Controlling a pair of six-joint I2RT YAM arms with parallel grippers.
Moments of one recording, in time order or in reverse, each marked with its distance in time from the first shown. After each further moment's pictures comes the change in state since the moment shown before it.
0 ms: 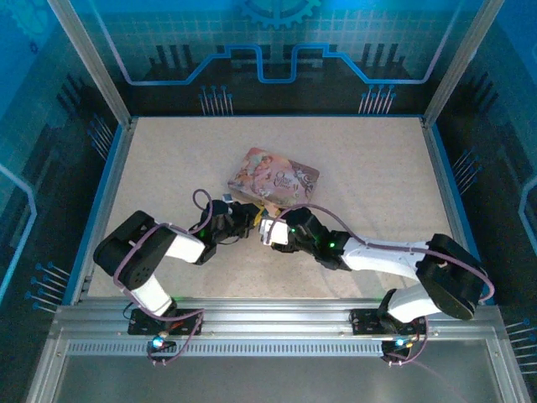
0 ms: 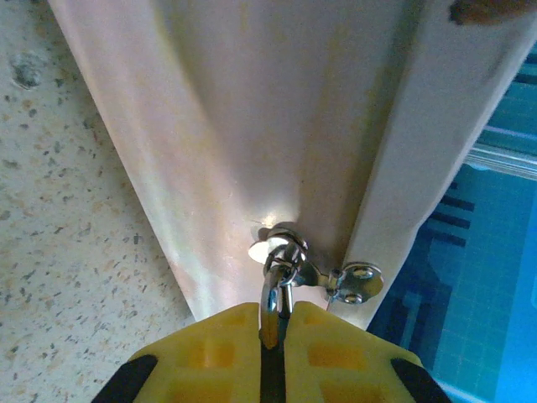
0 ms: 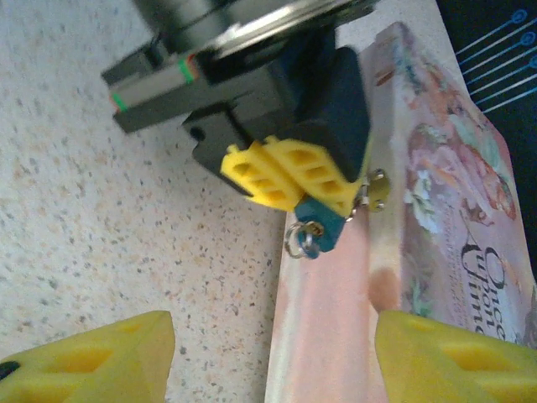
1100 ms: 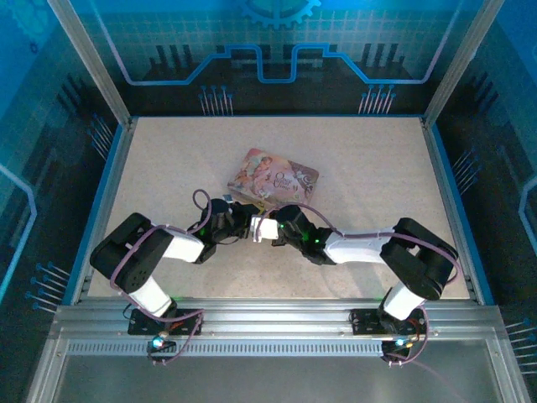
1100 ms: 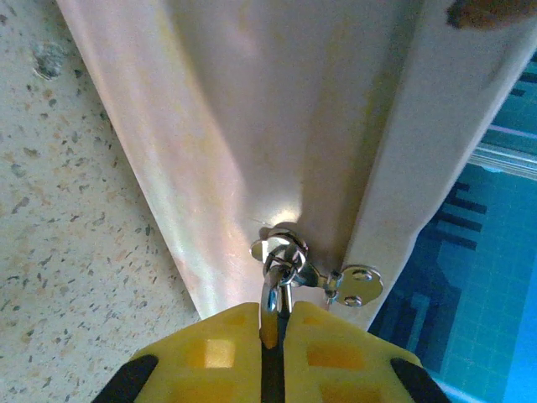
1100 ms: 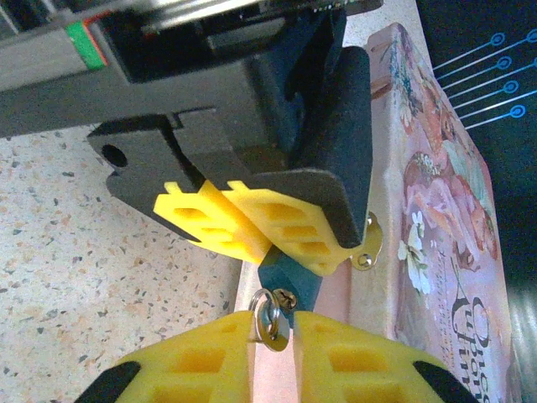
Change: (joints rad) left arm 0.000 -0.027 0.009 -0.071 0.007 0.000; right arm -0.016 0.203 0.058 0.192 0.053 -0.111
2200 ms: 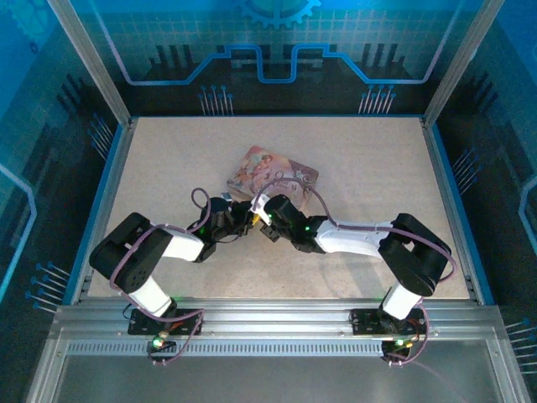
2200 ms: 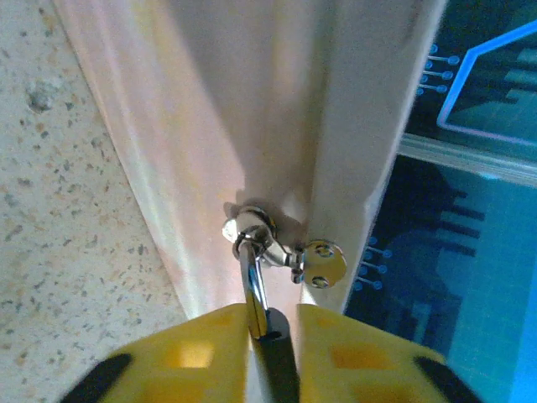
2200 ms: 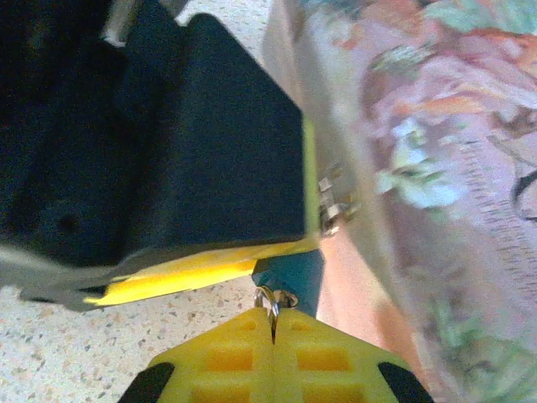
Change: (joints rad) left arm 0.008 -0.006 0.010 -0.017 -0.019 0.024; right arm -0.006 0.046 0.192 -0.299 0.011 0.697
